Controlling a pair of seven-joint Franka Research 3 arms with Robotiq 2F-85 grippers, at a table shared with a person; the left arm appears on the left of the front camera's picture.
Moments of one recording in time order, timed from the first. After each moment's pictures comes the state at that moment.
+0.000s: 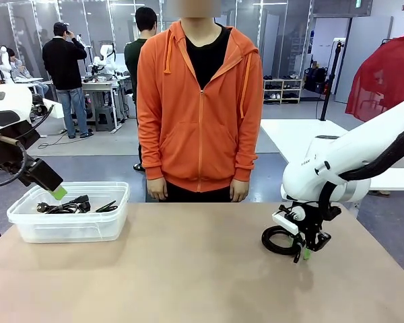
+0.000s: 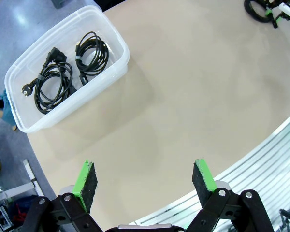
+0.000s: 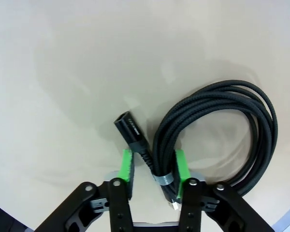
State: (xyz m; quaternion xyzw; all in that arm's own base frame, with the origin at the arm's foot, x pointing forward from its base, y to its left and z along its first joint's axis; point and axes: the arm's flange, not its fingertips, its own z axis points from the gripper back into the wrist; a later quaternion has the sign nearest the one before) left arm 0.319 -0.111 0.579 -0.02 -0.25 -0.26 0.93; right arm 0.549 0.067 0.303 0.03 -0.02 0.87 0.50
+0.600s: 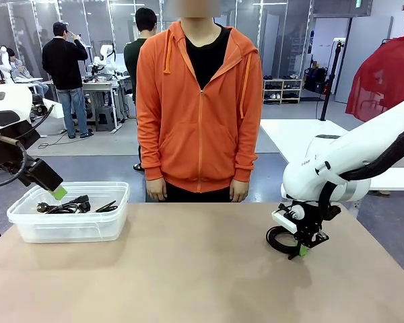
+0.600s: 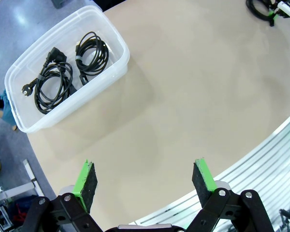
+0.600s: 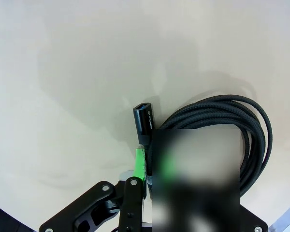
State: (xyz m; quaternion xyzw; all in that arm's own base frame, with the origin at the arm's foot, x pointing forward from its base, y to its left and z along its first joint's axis) left arm 0.319 -0.111 0.579 -0.02 -0.25 -0.26 0.93; right arm 0.550 0.066 0.304 0.02 -0.02 0.86 0.52
